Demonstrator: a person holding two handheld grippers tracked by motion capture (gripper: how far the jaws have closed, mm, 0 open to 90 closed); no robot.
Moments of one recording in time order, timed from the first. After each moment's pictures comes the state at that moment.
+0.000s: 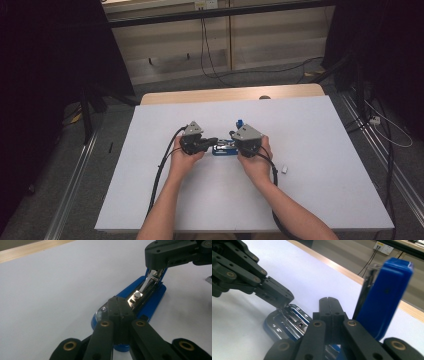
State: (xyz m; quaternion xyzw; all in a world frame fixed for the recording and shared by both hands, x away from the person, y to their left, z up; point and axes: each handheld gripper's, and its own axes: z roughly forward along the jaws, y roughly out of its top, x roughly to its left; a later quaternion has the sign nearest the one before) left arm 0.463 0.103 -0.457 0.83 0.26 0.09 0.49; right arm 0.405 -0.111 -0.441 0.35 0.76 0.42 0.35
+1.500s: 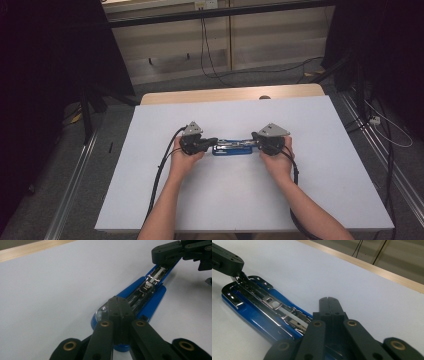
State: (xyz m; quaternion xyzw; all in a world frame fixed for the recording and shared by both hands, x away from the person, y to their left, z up) left arm 0.463 0.104 -0.458 0.83 0.26 0.09 0.49; right arm 0.409 -0.176 -0.460 0.41 0.75 0.41 0.32
